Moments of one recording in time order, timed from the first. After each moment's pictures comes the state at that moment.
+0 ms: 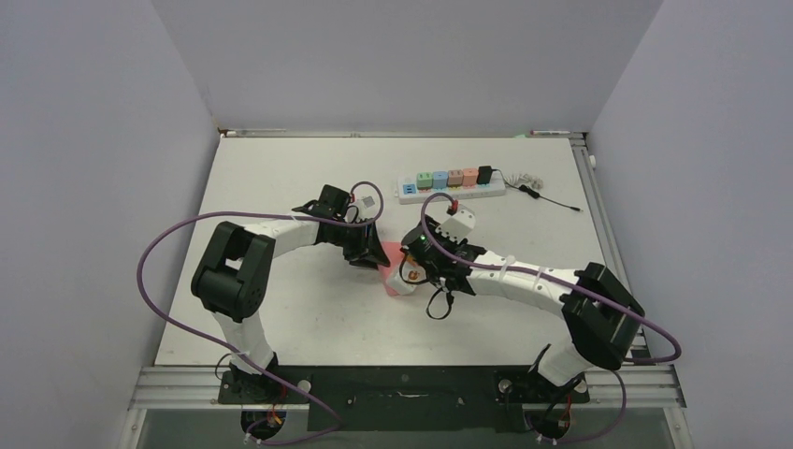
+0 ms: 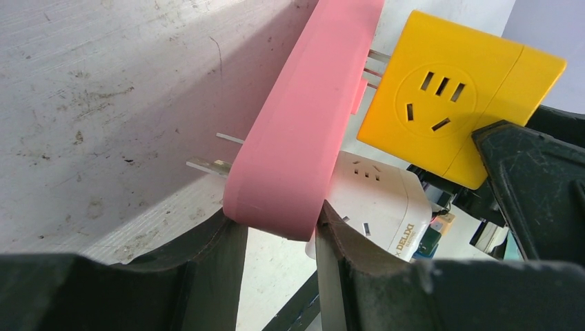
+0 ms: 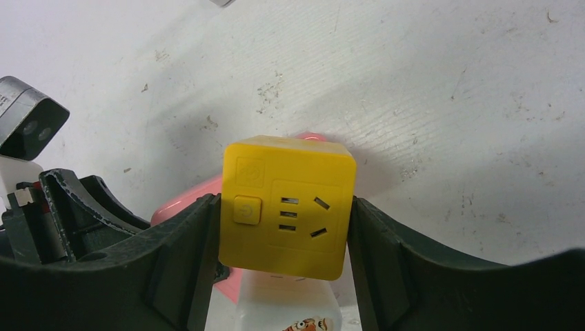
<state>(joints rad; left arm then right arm) -0.41 1.82 1.05 -0.32 0.68 -0.52 0.92 1.53 0.95 -0.29 0.67 1.20</state>
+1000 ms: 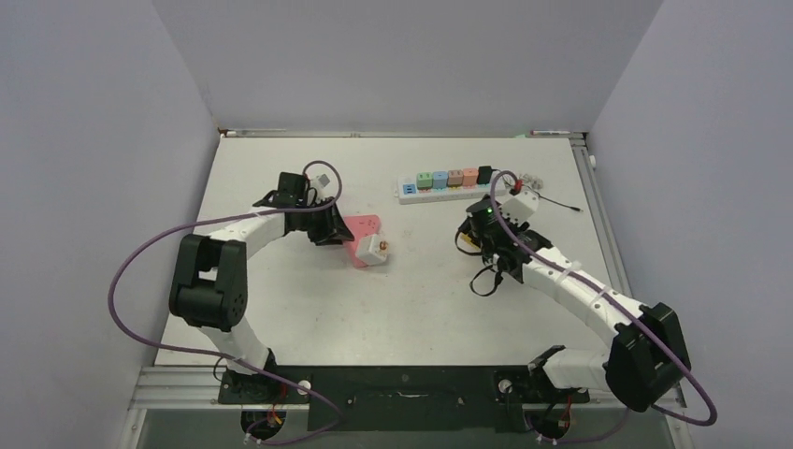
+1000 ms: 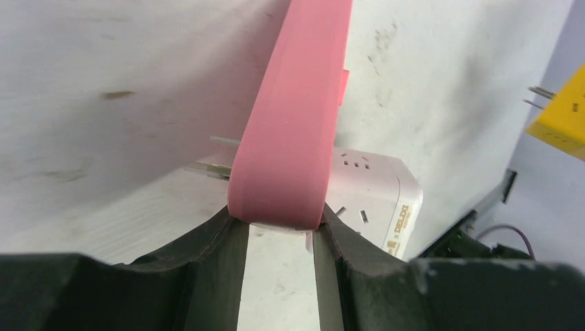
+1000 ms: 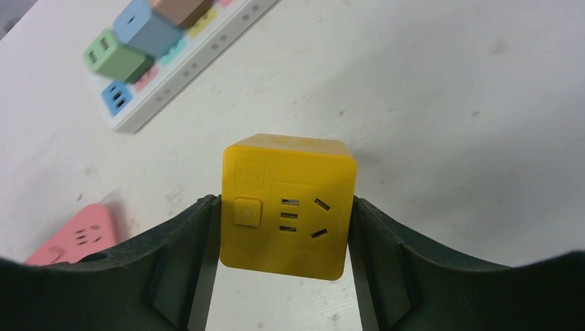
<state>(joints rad) -0.23 1.74 1.04 -0.32 0.57 -0.49 0.65 1.28 0.88 -0.41 0.59 1.01</state>
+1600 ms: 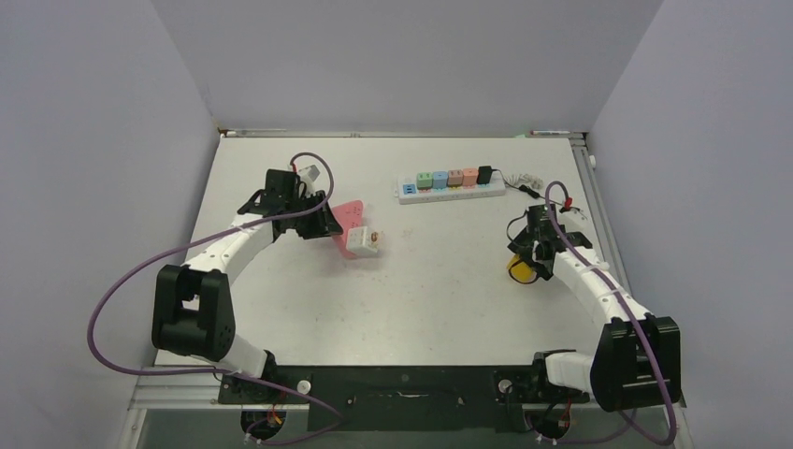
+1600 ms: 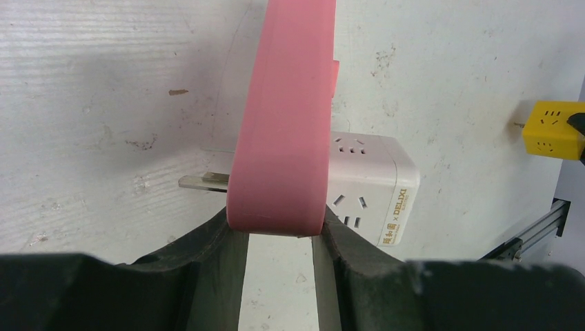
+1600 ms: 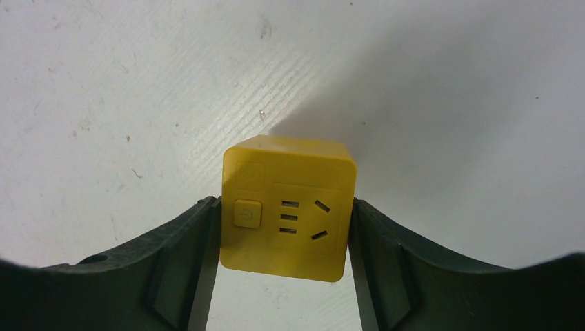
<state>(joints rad) -0.19 1.52 1.02 -0.39 0.39 -0.41 0.12 1.23 0.78 -0.61 0.34 0.81</state>
